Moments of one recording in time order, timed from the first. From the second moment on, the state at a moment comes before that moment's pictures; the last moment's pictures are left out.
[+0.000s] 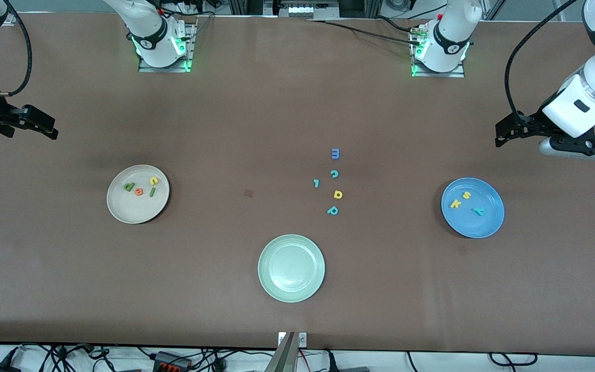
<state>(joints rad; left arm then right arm) 0.01 0.00 -0.08 -1.72 -0.02 1.72 0.01 -0.03 -0.02 -0.01 -1.72 -0.02 1.70 -0.01</state>
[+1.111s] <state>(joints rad) 0.01 0.00 -0.08 -1.70 -0.02 1.69 0.01 -0.03 -0.03 -0.01 -1.71 -0.02 1.68 -0.02</state>
